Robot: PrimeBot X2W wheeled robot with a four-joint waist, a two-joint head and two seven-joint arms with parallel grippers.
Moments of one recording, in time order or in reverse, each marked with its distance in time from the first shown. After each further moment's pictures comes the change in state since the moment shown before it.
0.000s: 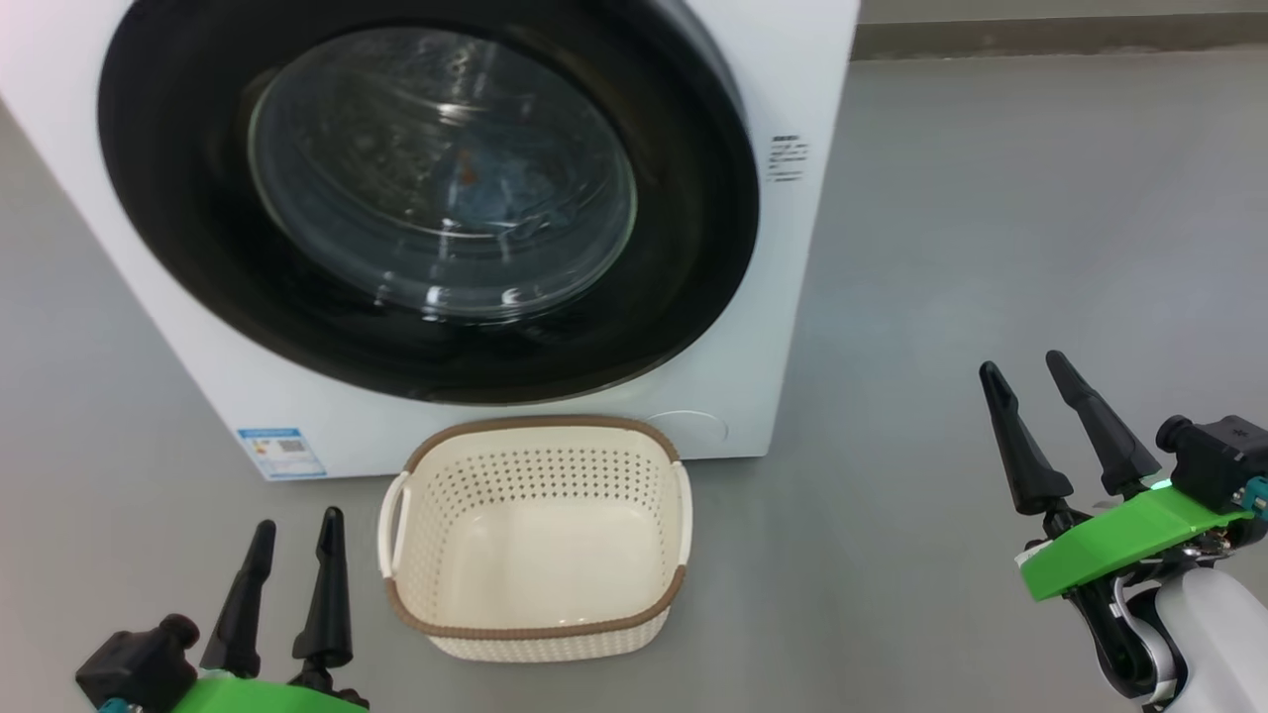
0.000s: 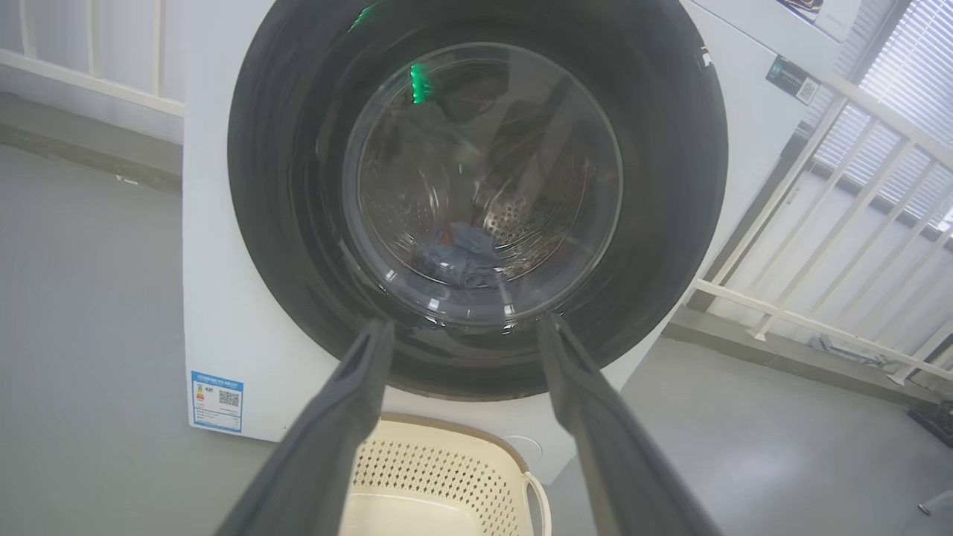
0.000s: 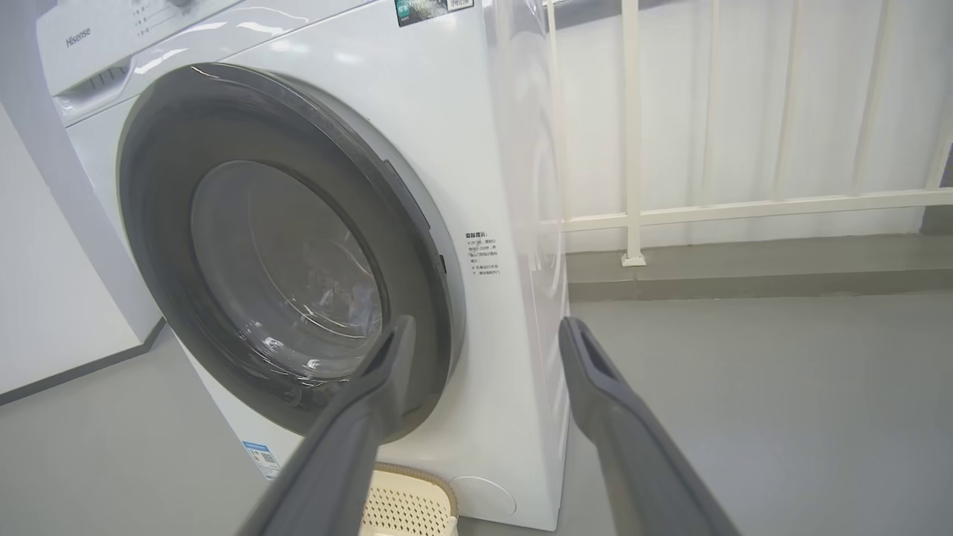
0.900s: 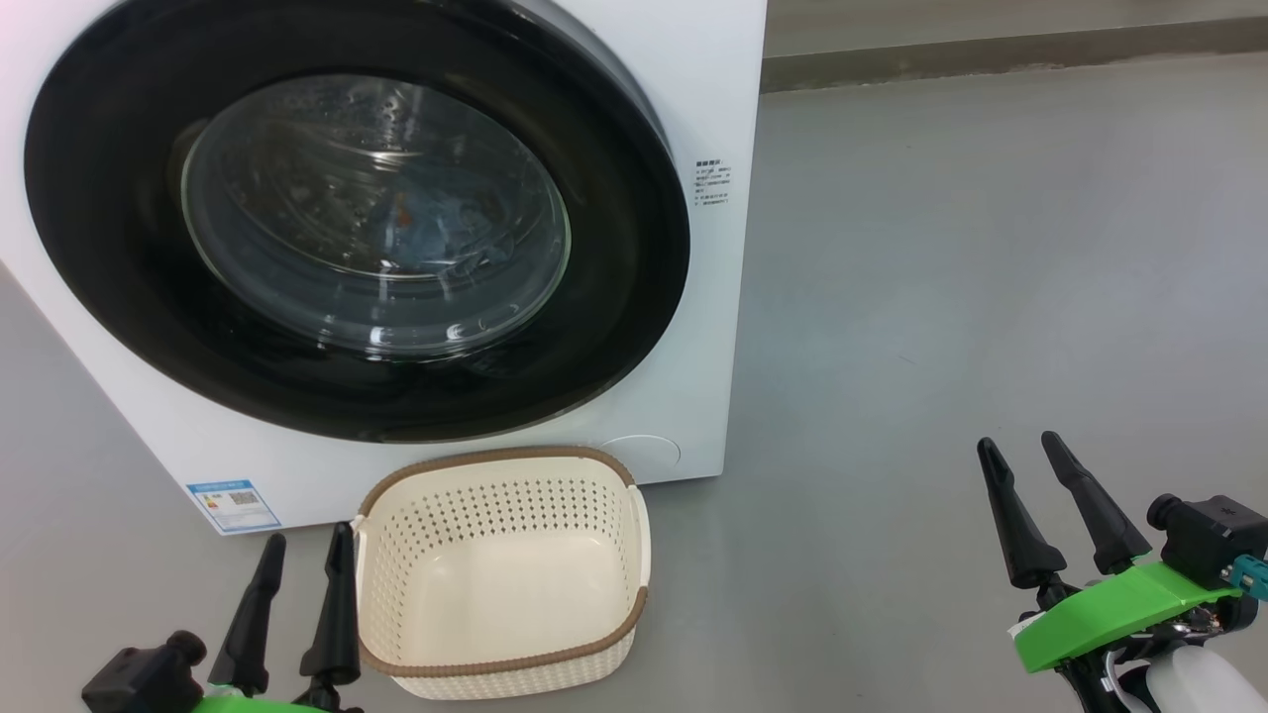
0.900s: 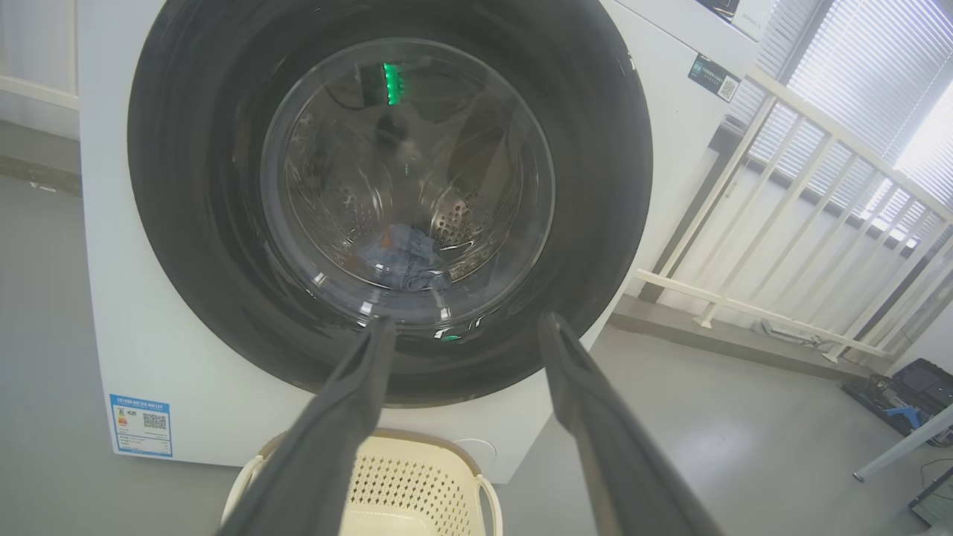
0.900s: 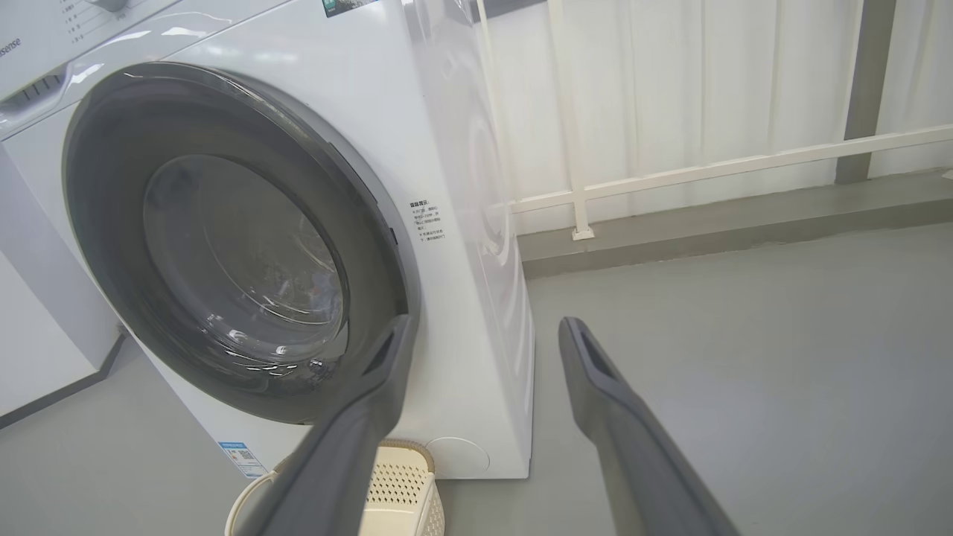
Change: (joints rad) left arm 0.036 0.005 -0.018 -0.037 -0.013 0.000 0.000; right arm 0.138 0.054 -0.054 -0.026 -0.021 0.000 0.000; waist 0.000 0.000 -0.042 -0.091
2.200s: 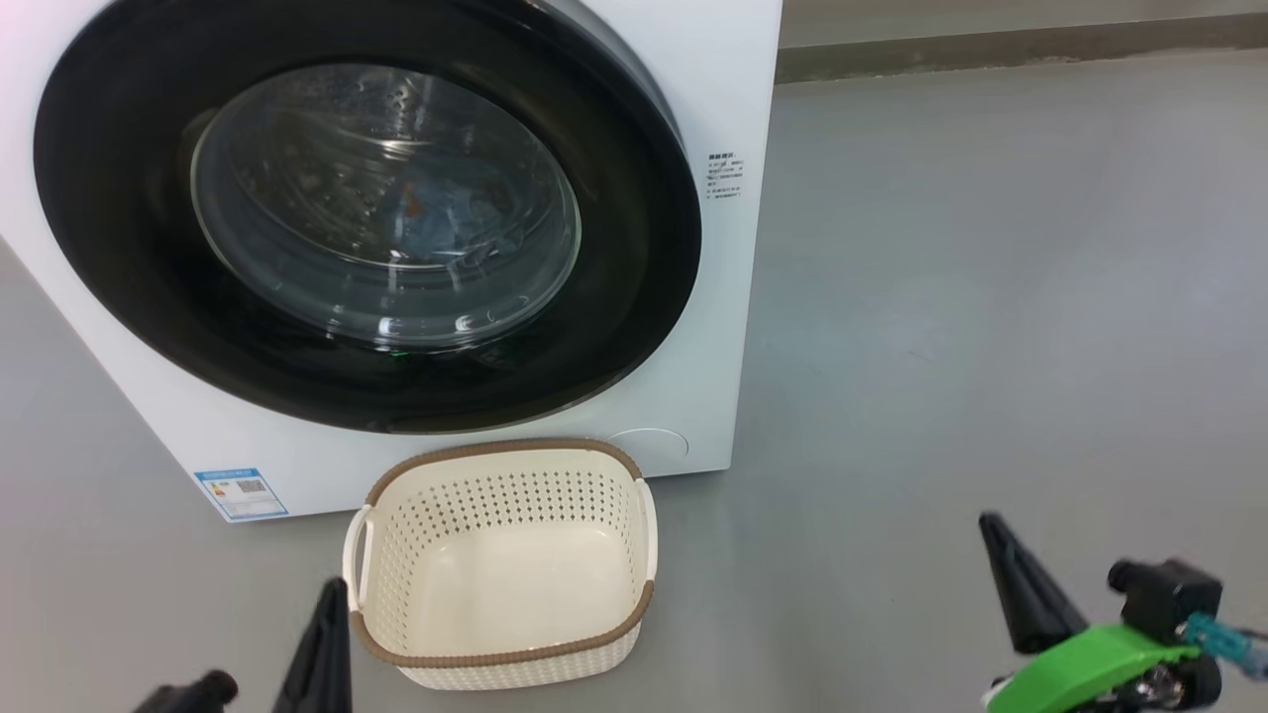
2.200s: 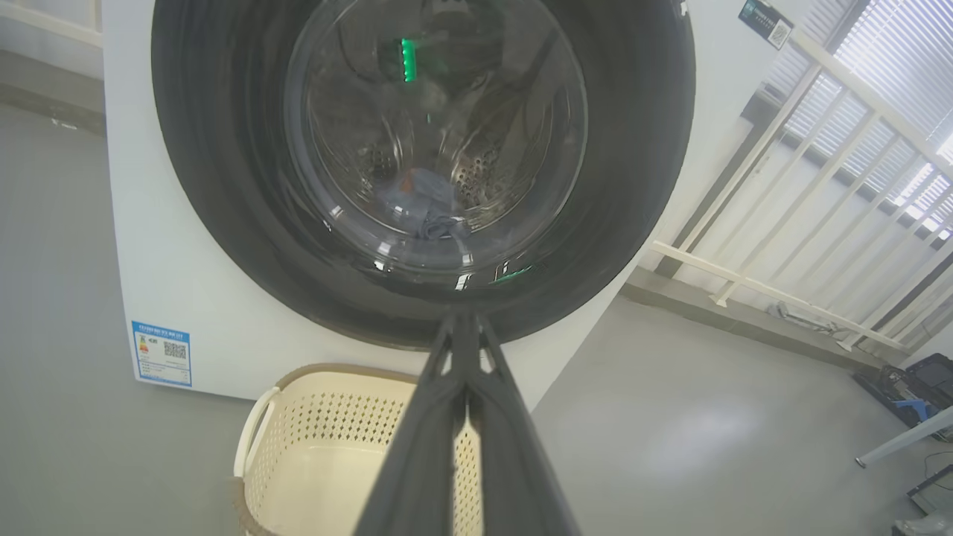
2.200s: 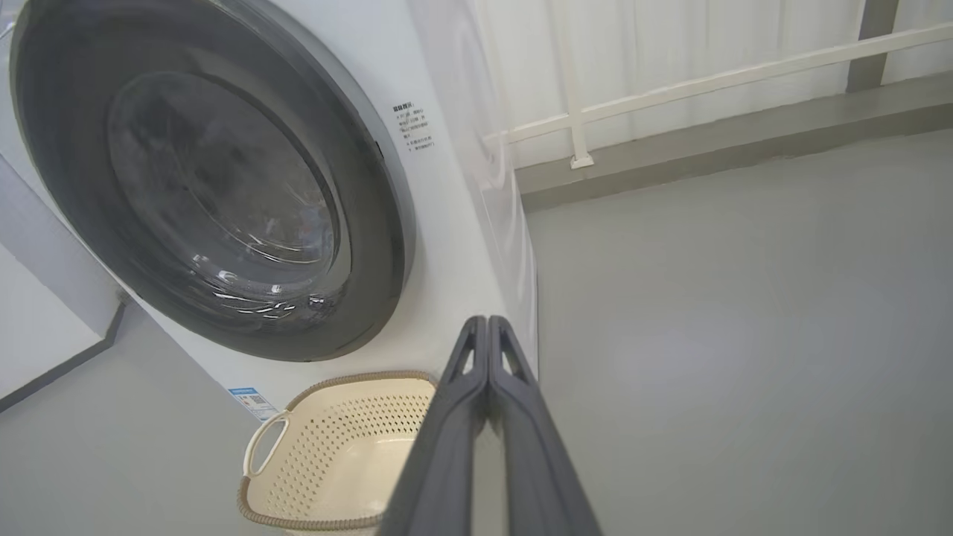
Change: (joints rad) left arm 0.028 -0.026 -0.007 0.047 0.000 0.000 0.003; right arm 0.046 0.046 0.015 0.071 0.002 0.000 0.006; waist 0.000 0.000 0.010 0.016
